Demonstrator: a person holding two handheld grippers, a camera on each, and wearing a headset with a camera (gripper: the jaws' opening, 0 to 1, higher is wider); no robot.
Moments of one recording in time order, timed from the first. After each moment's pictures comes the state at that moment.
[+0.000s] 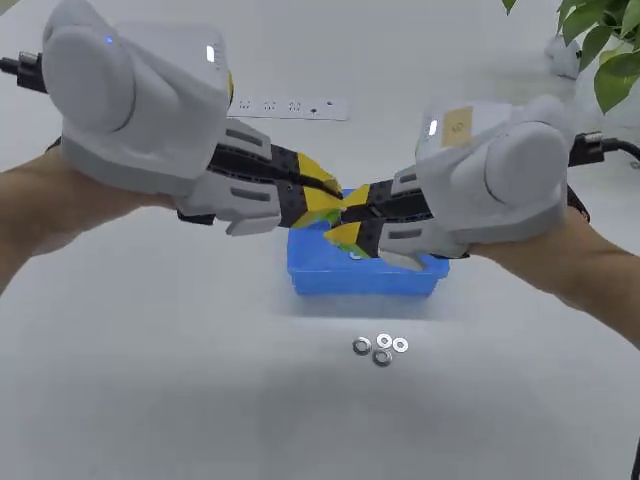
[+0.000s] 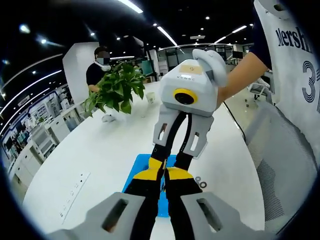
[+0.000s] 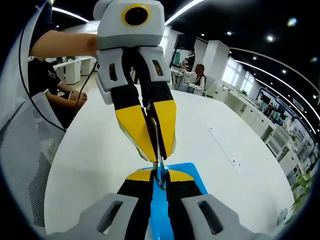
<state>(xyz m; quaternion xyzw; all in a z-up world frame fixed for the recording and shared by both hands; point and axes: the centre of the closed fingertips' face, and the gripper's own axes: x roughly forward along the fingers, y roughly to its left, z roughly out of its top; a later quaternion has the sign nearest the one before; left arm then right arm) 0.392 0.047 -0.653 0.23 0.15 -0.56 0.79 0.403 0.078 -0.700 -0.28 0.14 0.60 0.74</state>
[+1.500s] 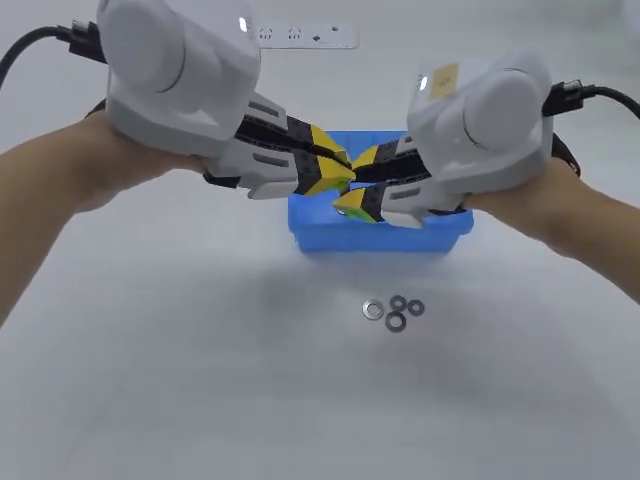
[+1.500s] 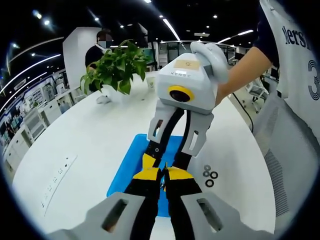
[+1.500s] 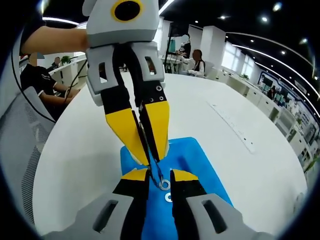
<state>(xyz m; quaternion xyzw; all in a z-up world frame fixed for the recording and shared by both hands) 0.419 0.046 -0.713 0.20 0.20 -0.56 0.77 0.433 0.074 -0.763 -0.26 0.21 0.60 0.73</state>
